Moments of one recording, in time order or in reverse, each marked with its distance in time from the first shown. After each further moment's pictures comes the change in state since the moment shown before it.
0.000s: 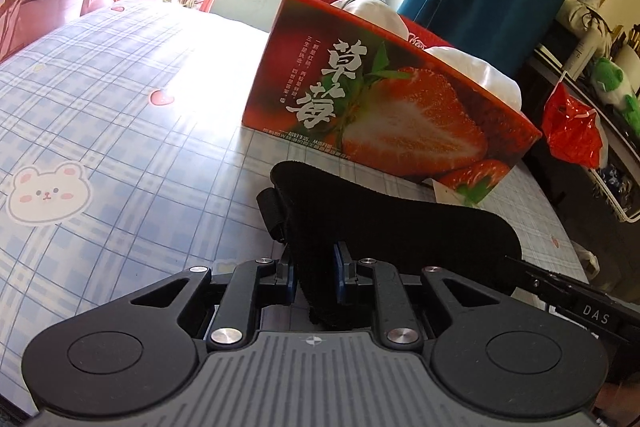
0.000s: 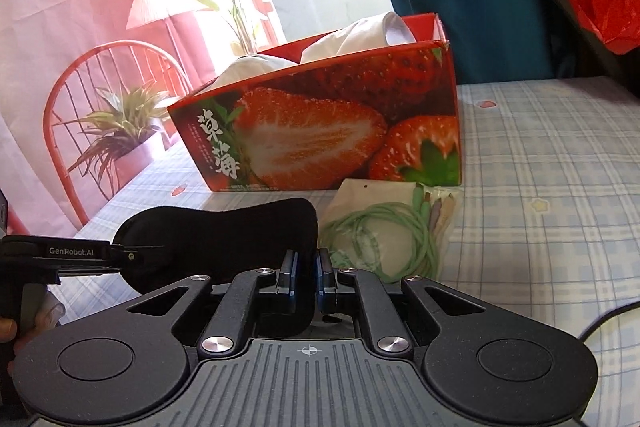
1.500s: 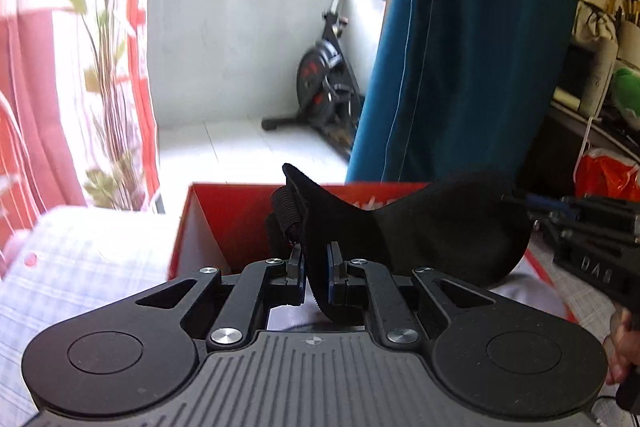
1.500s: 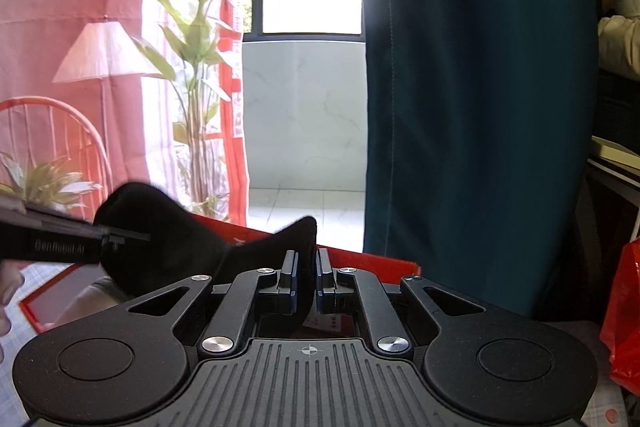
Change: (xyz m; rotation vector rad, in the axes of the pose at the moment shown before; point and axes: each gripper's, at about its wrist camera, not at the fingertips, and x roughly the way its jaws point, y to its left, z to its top) left arm 0.093 -0.083 0.212 0.303 -0.123 0.062; right arm 0.109 -0.024 0.223 -0.285 -0.196 -0.199
